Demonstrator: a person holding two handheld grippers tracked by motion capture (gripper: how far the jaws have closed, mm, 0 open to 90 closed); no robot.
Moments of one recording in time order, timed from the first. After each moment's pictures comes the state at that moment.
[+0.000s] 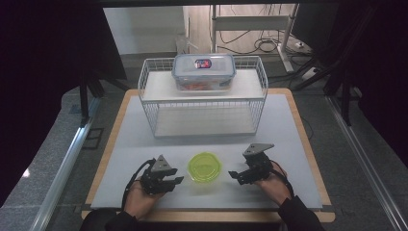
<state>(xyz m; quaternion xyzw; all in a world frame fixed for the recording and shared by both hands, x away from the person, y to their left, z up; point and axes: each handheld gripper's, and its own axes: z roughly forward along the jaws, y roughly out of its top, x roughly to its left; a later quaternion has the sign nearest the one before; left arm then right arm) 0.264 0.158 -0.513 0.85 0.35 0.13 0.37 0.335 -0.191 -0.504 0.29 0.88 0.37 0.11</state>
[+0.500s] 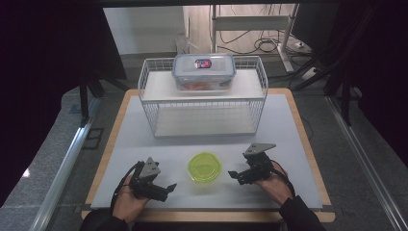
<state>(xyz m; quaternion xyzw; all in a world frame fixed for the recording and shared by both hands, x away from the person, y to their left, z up) 0.254 0.180 -0.516 0.84 0.35 0.17 0.38 0.335 -0.192 -0.503 0.29 0.87 0.39 0.10</state>
